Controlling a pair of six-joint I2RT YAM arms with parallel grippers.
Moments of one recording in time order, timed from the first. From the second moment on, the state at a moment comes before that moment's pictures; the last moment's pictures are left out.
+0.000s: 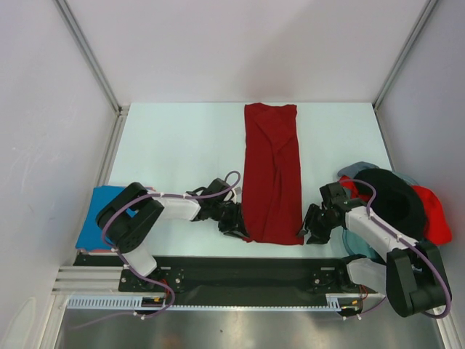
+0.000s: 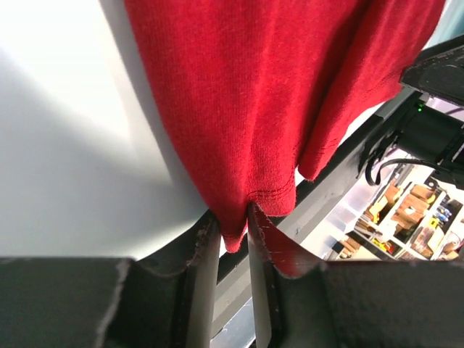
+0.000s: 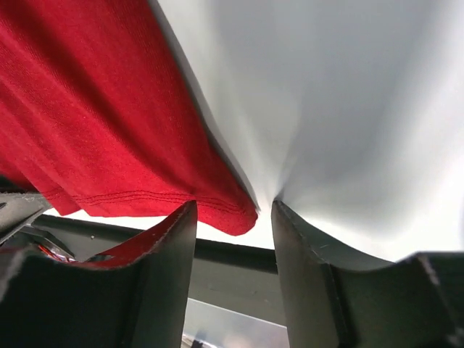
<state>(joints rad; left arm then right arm) -0.76 1.68 0.69 -0.03 0.58 -0.84 0.25 1.13 0.49 -0.66 -0.30 0.71</state>
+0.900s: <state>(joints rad) -0.76 1.59 0.68 -0.12 0.52 -0.83 0.28 1.09 0.50 -0.76 -0.09 0.83</state>
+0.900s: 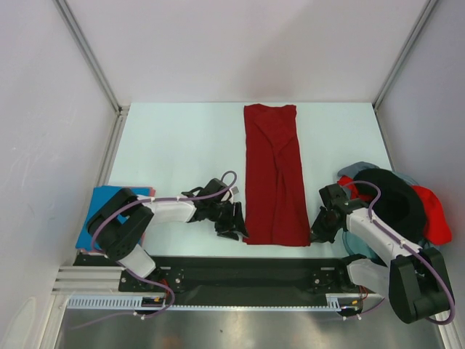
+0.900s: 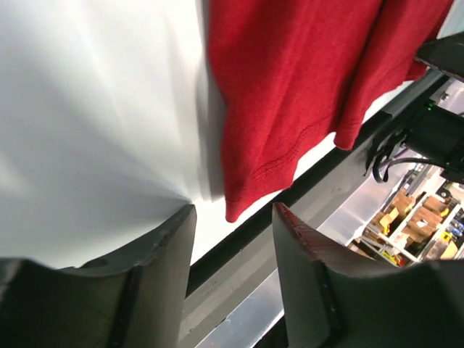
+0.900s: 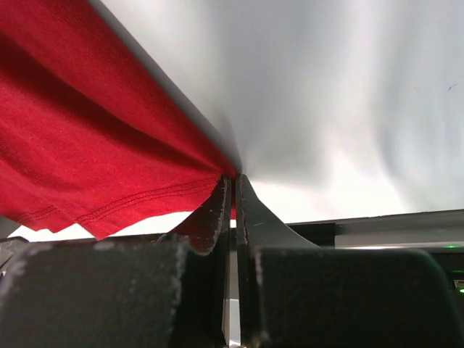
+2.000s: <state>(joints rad) -0.65 1.72 1.10 -0.31 0.49 -0.75 0.11 1.36 0.98 -0.76 -0.24 0.65</state>
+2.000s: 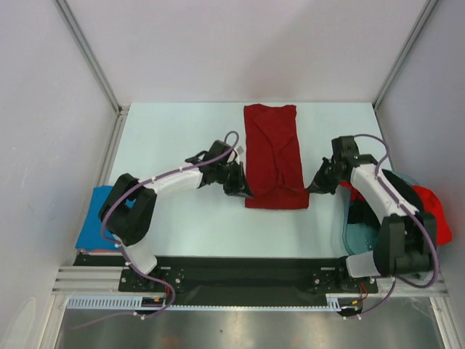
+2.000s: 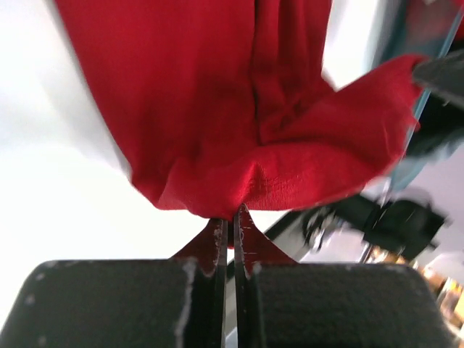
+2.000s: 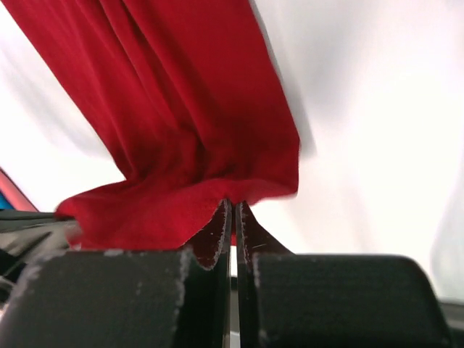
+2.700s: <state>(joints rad) -0.45 2.13 1.61 -0.38 0.54 -0.71 0.03 1.99 1.61 -0.76 -0.32 0.55</state>
